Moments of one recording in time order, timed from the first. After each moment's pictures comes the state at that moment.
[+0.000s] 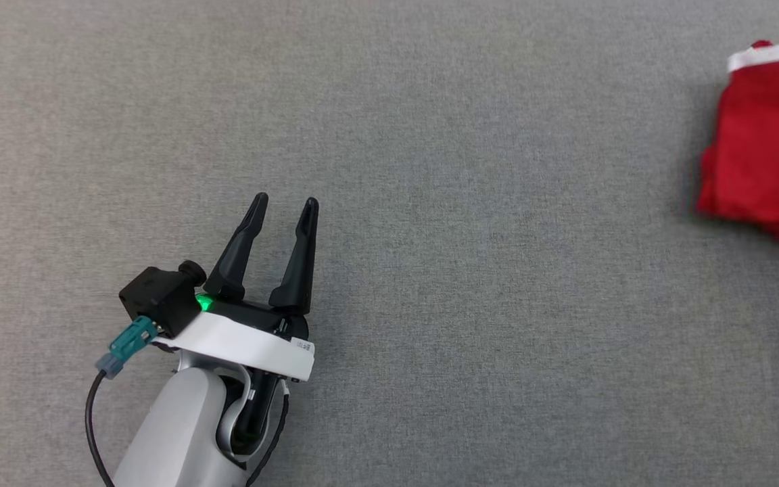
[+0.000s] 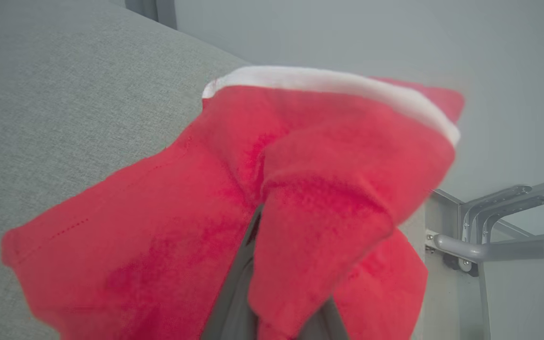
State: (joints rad) left arm -0.34 0.05 -0.28 0.26 -0.51 -0.11 -0.26; right arm -0.83 -0.91 0.75 0.44 0.81 0.13 0.20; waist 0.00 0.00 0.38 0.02
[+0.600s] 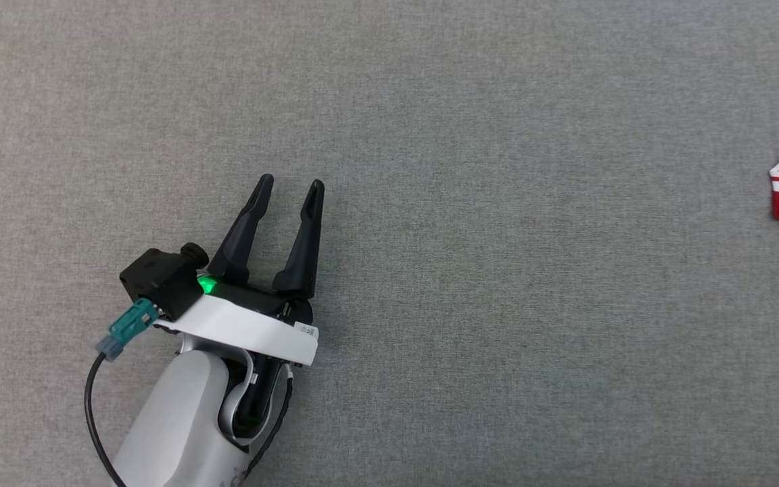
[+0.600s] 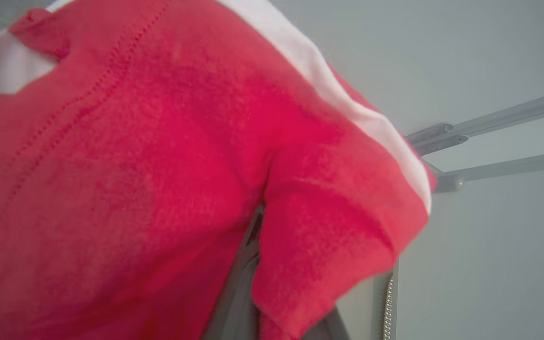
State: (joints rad) left arm -0.38 0.05 -0.30 0.27 -0.54 -0.12 -0.26; right arm -0.68 -1.04 0.50 0.53 0.61 0.13 0.25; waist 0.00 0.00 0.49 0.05
